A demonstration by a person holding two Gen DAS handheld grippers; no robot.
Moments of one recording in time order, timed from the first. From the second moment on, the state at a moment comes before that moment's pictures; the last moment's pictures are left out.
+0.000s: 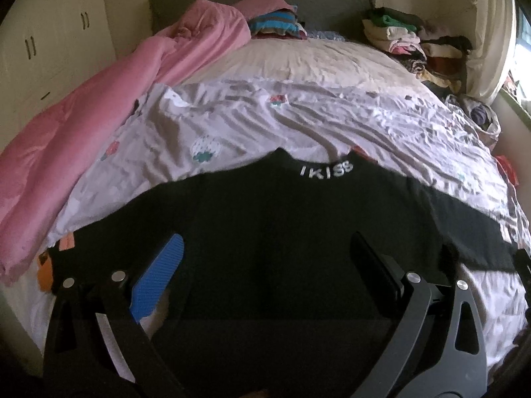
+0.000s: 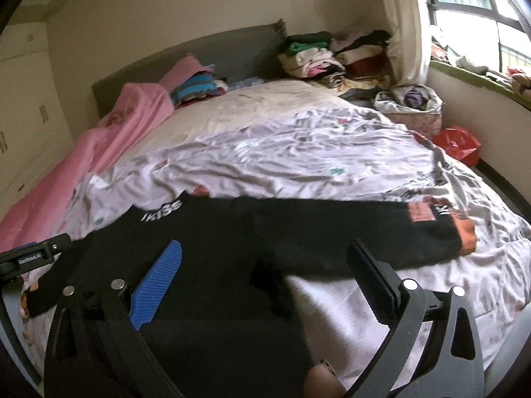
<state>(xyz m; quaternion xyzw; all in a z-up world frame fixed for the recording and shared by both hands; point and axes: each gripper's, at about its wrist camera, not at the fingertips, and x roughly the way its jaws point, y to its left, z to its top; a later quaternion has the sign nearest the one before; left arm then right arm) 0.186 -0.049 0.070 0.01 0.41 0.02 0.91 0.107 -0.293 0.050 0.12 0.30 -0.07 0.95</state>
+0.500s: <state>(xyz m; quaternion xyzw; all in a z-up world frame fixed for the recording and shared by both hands) 0.240 -0.076 0.038 0.00 0.43 0.01 0.90 0.124 -0.381 0.021 0.18 0.32 -0.16 0.92</state>
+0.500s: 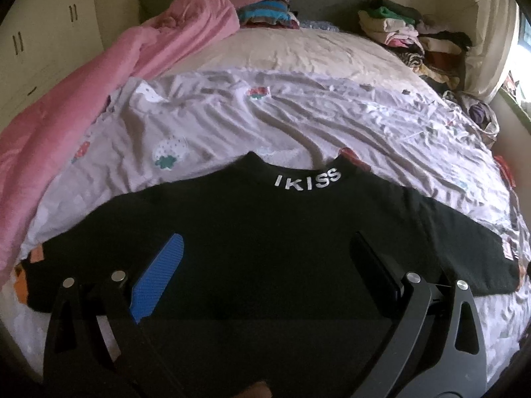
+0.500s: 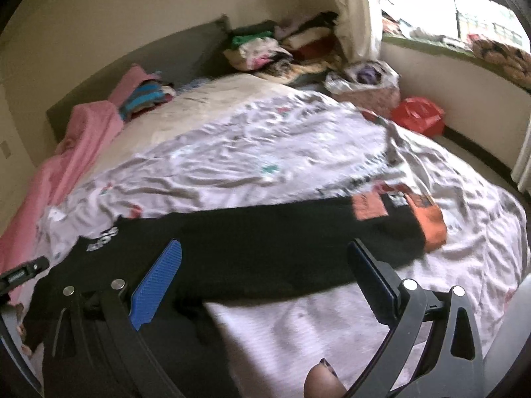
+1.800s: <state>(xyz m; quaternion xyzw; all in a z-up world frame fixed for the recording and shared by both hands) 0.240 -0.054 -0.007 0.00 0.43 -0.05 0.90 0.123 -0.521 -0.027 0.34 0.25 -0.22 0.88</state>
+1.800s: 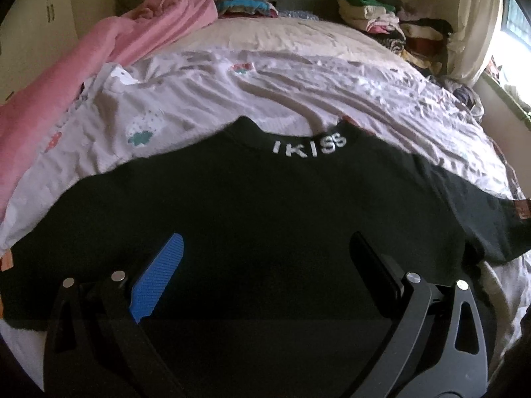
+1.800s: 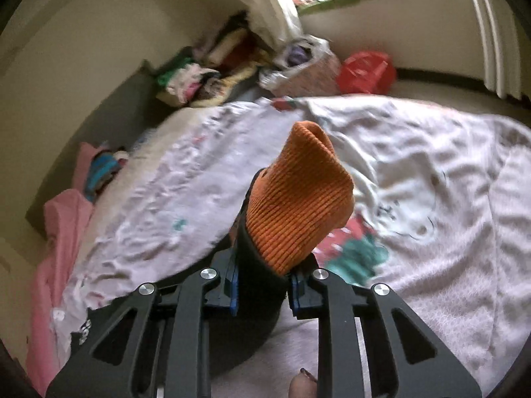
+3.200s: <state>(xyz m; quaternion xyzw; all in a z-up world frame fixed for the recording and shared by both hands) 0.222 0.070 0.013 -0.18 0.39 -0.09 0.90 0.208 -0.173 0.042 0.09 0.29 0.03 0.95</state>
